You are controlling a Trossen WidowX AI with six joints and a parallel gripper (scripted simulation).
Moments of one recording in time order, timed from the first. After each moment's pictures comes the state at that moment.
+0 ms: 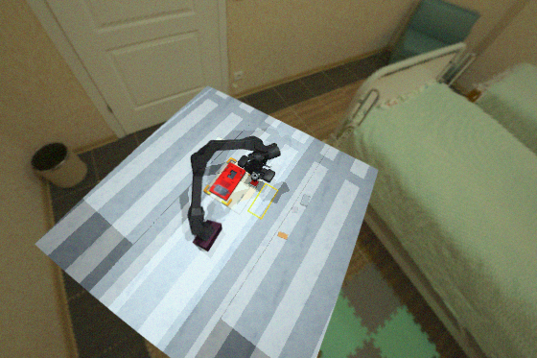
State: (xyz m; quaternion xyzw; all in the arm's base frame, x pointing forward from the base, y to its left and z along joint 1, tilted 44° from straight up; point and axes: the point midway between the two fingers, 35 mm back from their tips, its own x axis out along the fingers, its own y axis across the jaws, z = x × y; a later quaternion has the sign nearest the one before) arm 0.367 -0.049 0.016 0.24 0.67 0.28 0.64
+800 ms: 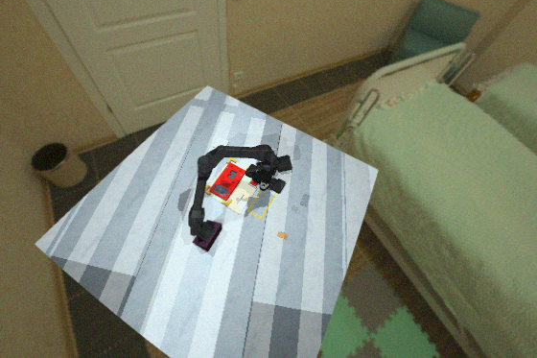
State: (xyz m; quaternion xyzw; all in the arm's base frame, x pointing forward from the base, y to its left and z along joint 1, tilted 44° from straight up) arm 0.333 -0.123 -0.010 0.24 0.67 0.28 0.65
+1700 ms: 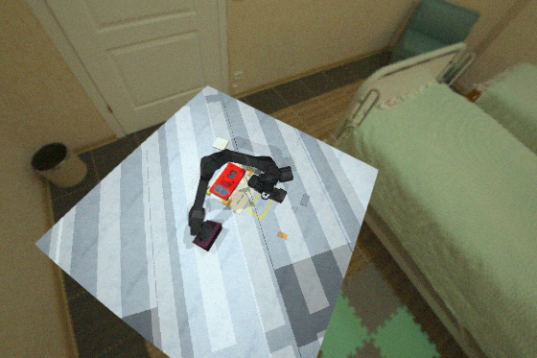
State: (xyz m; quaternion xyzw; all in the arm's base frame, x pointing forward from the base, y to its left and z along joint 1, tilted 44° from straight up) arm 0.316 -0.108 -0.065 0.23 0.67 0.28 0.65
